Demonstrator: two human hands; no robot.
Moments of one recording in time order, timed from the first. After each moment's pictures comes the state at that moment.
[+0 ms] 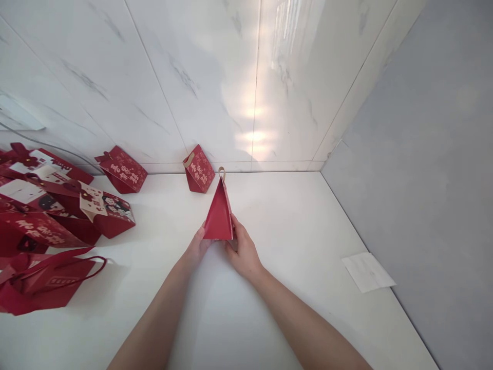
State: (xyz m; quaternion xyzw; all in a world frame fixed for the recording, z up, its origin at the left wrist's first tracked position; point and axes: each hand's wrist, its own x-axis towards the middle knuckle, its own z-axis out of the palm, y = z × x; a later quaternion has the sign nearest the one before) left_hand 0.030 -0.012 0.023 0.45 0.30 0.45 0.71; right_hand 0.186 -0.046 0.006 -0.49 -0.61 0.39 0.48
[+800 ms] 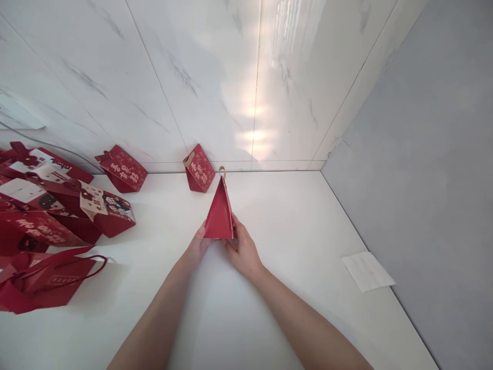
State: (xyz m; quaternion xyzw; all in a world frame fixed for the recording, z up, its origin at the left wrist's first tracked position) left_hand 0.030 -0.012 0.027 0.46 0.30 0.44 0.71; right_hand 0.186 -0.047 0.007 -0.49 -0.61 0.39 0.48
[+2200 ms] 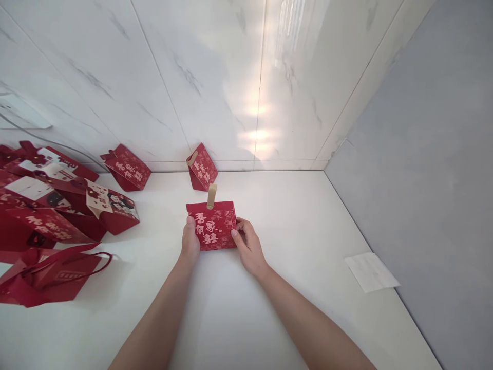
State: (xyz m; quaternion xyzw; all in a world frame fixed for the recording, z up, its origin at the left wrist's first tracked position) left_hand 0.029 -0.007 0.031 0.37 0.44 0.58 0.58; right_hand 0.189 -0.047 0.014 -0.47 -0.51 0.48 0.54
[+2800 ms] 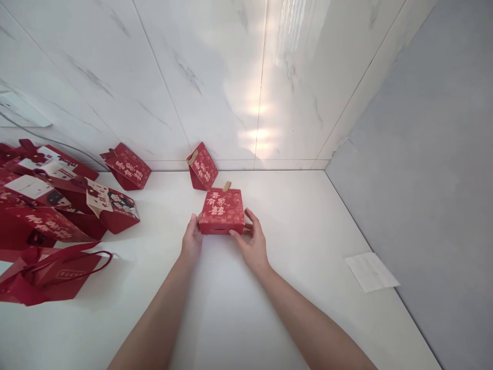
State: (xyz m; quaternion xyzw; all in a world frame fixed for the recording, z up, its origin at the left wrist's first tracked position) left_hand 0.027 -0.002 0.024 0.38 0.42 0.55 0.62; right_hand 0.190 -0.044 0.007 -0.51 -0.47 0.43 0.58
